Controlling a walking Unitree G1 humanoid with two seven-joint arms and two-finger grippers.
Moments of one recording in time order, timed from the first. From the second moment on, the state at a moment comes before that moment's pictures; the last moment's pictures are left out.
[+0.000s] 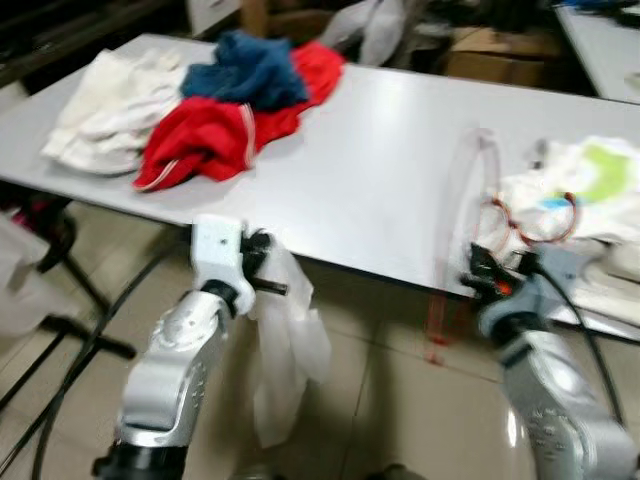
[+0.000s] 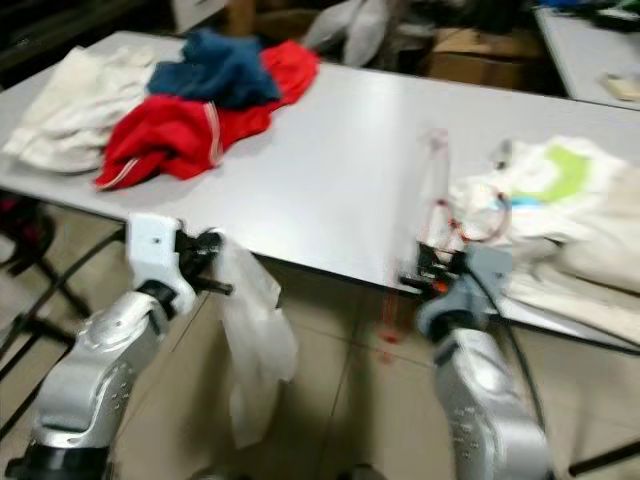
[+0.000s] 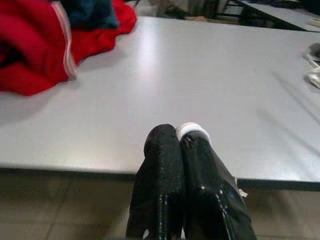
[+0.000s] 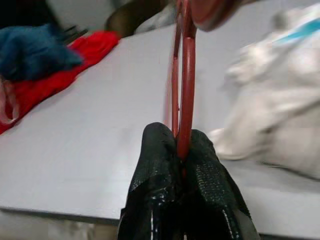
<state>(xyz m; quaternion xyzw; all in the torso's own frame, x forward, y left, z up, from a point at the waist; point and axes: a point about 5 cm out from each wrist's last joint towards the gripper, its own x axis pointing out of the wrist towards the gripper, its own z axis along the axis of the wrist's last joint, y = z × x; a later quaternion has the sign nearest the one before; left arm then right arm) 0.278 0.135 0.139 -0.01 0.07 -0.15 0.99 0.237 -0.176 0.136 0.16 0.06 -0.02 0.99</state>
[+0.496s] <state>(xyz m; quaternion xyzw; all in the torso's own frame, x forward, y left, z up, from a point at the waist) 0.289 0.144 0.147 0.00 0.05 -0.13 0.99 0.237 -0.178 0.134 0.16 0.08 -0.03 0.98</state>
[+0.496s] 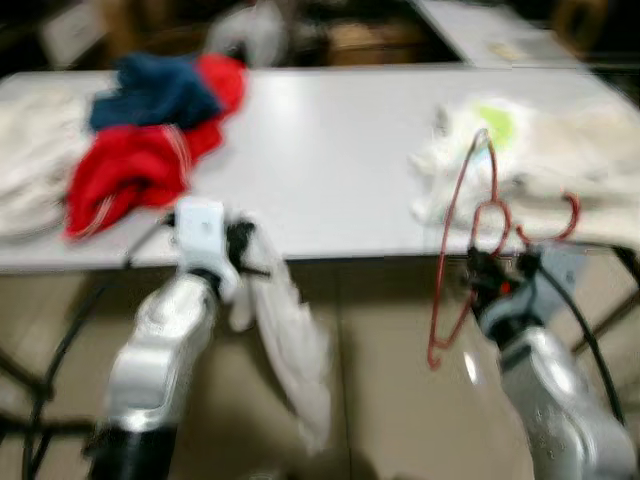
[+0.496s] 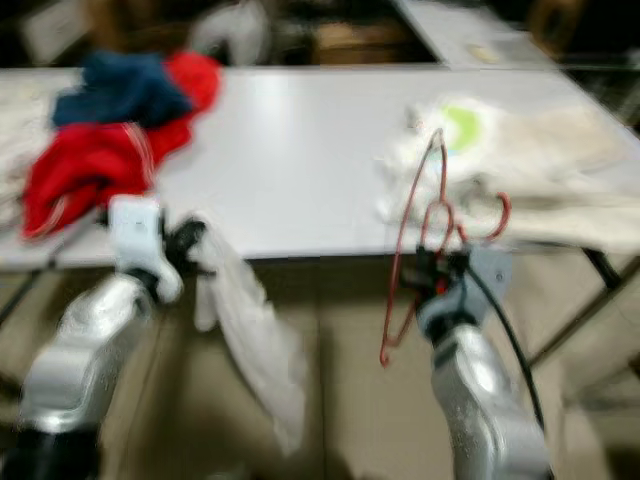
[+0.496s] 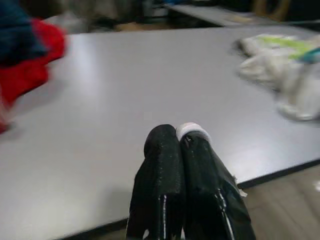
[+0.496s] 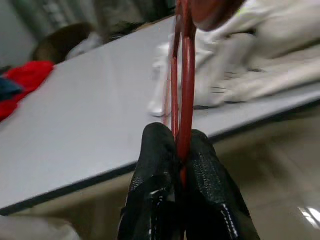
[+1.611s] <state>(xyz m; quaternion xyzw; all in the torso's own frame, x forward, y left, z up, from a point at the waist) 0.285 0.148 0.146 0.00 0.05 -0.13 0.99 0.242 -0.180 0.128 0.07 0.09 0.02 0.99</state>
